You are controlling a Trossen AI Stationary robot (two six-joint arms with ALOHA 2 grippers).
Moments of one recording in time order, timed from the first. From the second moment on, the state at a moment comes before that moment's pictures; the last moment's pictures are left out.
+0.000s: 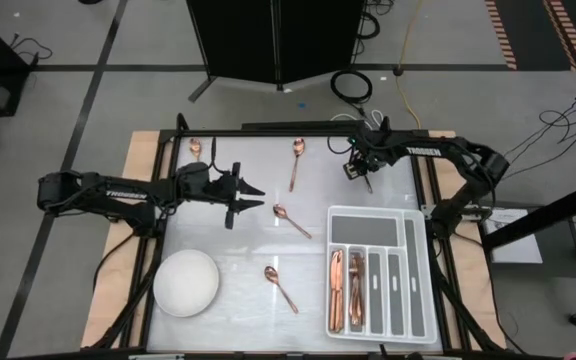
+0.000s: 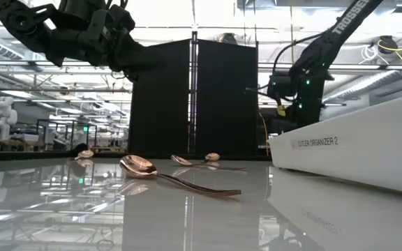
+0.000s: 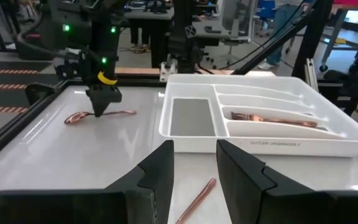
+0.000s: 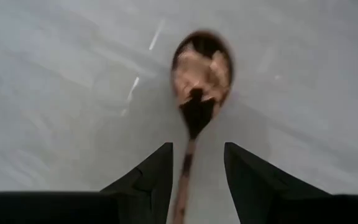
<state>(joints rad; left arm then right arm) 0.23 1.14 0.42 0.55 0.31 0.04 -0.72 1.63 0.88 -0.58 0.12 0.43</state>
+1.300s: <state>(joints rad) 0.23 1.14 0.42 0.56 0.31 0.10 -0.33 1.30 0.88 -0.14 -0.26 0.50</state>
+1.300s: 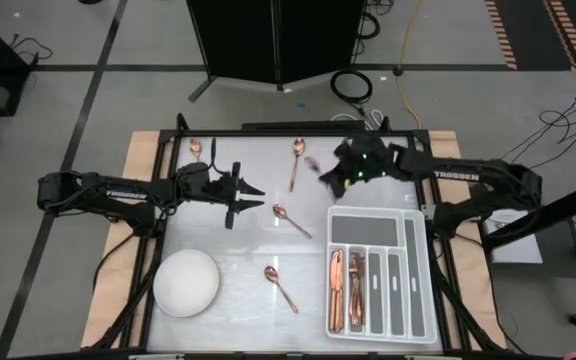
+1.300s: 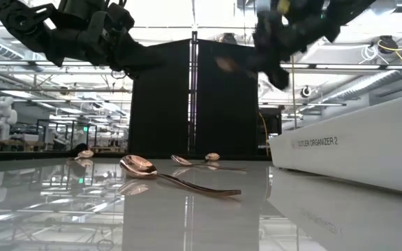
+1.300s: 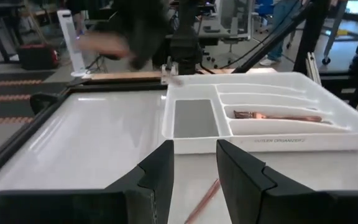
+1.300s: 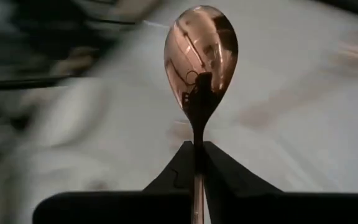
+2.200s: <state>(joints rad) -0.03 1.14 0.42 0.73 0.36 0.48 0.06 1.68 0.93 0.51 -0.43 0.50</state>
